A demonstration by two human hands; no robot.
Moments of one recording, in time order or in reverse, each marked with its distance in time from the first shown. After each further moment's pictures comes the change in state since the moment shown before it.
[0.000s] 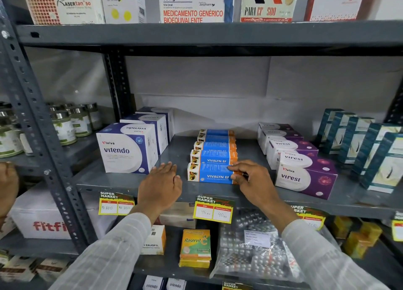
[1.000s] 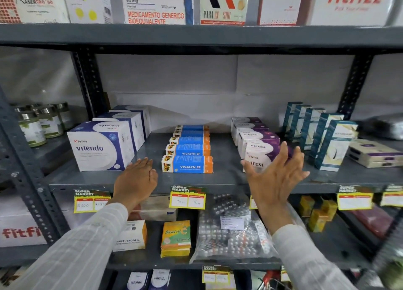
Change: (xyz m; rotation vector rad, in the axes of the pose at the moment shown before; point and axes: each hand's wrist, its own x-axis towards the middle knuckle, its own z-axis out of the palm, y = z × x) left_hand -0.001 0.004 -0.004 0.000 -0.036 0.006; right_hand -0.058 0.006 -0.063 -0.472 0.636 0.440
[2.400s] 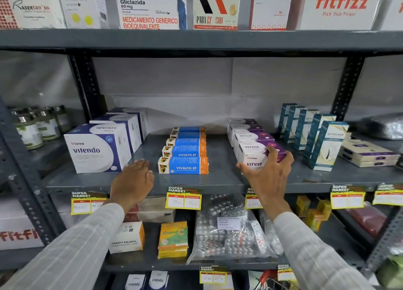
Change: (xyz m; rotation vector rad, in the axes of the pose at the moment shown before) left_hand -0.001 0.002 -0.002 -0.040 0.033 -0.010; right_hand 0.022 0.019 0.010 0.095 -0.125 0.021
